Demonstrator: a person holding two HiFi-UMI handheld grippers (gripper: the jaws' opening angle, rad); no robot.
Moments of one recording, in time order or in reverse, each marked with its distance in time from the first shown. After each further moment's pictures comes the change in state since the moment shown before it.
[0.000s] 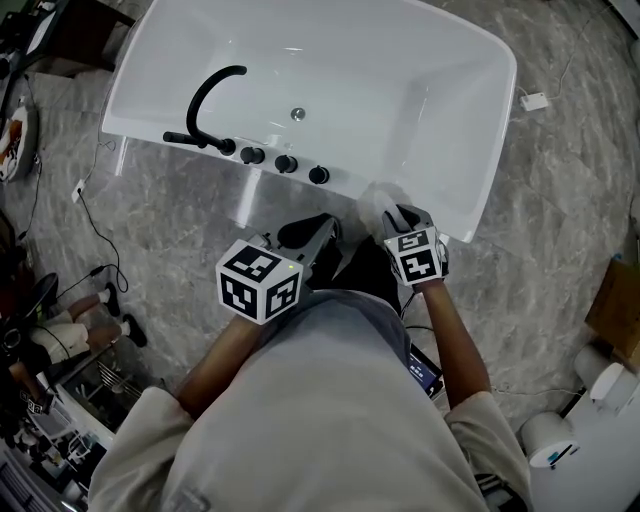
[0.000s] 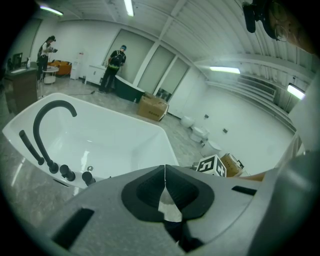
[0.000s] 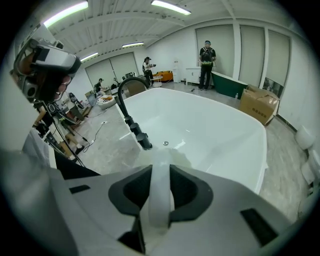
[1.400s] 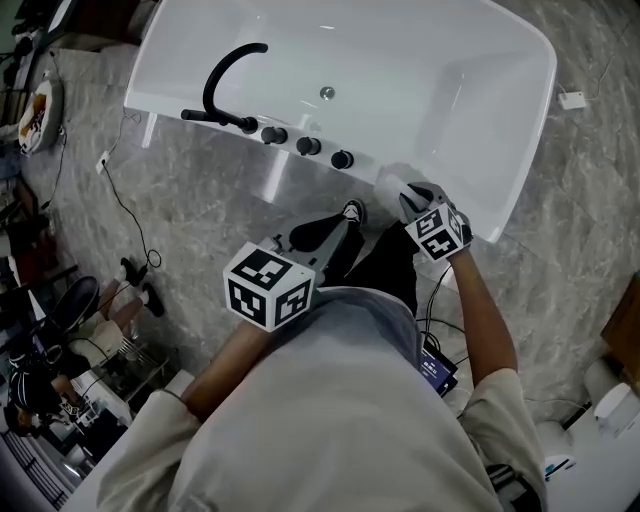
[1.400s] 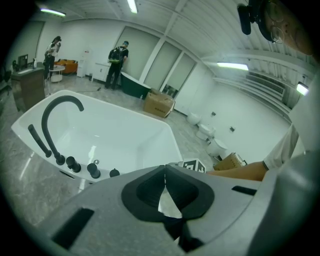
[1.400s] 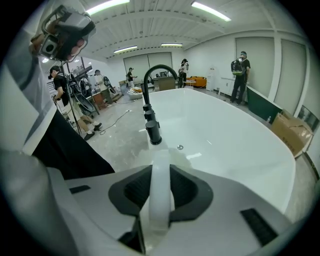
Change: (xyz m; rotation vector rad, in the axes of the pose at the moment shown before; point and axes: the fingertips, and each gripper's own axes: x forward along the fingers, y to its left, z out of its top) left arm 0.000 -0.001 -0.016 -0.041 0.041 0.072; right arm 0.069 0.000 -0.015 -0.356 -0.038 0.205
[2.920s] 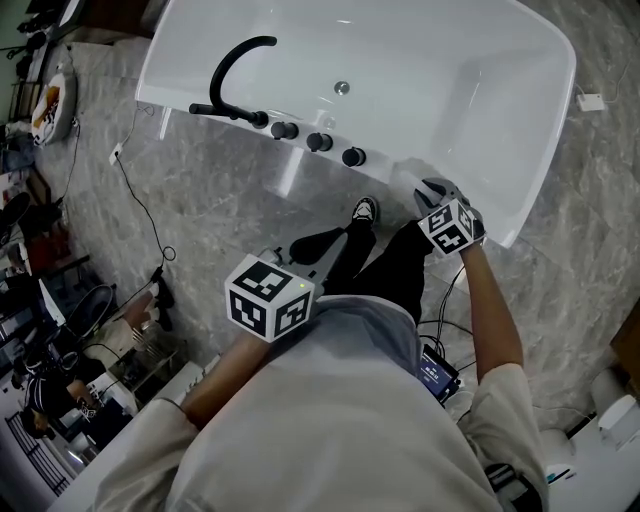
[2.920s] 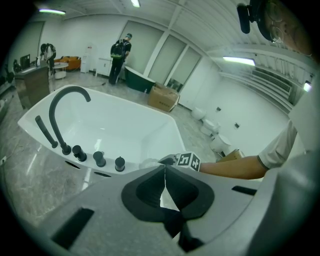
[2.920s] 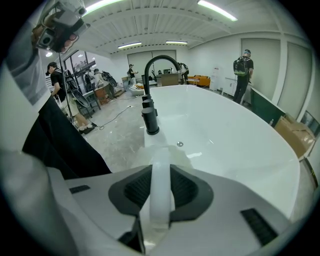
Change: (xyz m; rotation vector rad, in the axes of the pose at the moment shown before) left arm -0.004 0.010 -0.034 -0.024 0.069 0.048; right arm 0.034 -0.013 -0.028 -0.048 0.017 0.001
